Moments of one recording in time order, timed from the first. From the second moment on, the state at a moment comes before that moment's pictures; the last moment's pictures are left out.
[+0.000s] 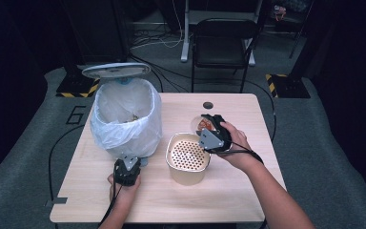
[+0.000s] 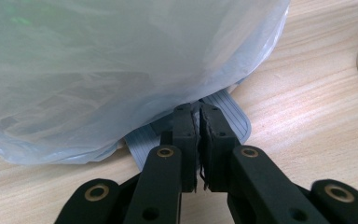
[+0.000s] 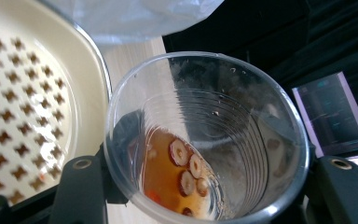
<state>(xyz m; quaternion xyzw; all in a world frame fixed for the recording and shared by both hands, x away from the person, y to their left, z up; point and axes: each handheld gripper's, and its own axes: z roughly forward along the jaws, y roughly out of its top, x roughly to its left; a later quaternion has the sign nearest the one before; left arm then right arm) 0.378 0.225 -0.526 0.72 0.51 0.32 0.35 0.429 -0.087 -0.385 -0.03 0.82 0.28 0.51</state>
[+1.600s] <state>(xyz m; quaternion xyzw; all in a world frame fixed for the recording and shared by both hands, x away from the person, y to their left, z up) 0.378 0.224 -0.526 0.72 0.51 0.32 0.35 0.386 -0.046 -0.437 -0.40 0.62 0.01 0.67</state>
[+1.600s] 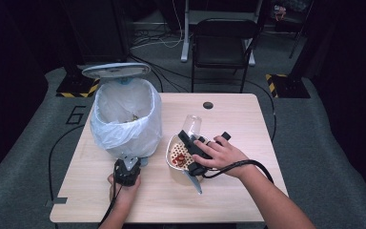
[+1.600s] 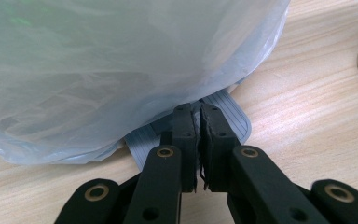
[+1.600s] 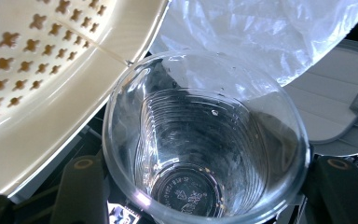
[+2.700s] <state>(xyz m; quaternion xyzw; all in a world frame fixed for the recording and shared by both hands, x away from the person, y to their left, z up) 0.378 0.224 -0.526 0.72 0.51 0.32 0.35 0.387 -0.047 -0.416 -0.39 0.67 0.03 0.63</state>
